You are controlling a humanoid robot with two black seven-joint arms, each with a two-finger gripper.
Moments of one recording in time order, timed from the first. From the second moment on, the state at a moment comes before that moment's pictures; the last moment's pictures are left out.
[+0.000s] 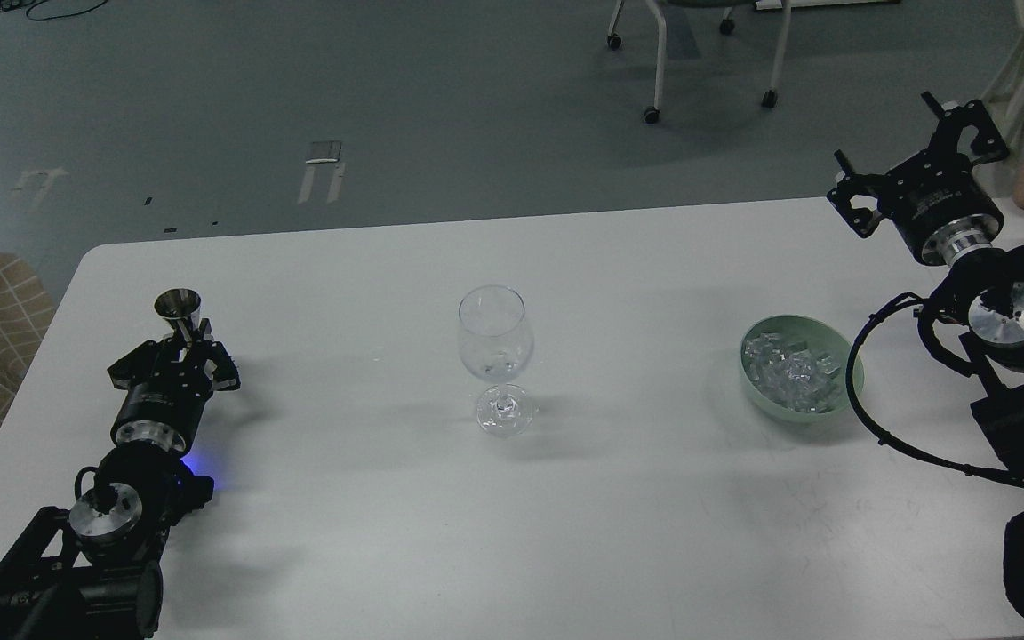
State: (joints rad) left arm -0.26 0.18 -1.48 -0.71 -0.31 -0.40 0.04; right arm 0.62 -0.24 1.38 0.69 -0.22 0.30 0.01
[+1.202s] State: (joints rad) left arm -0.14 0.30 -1.30 -1.27 -0.31 -0.22 0.10; right arm 0.60 -0.28 1.38 0.70 -0.22 0.30 0.01
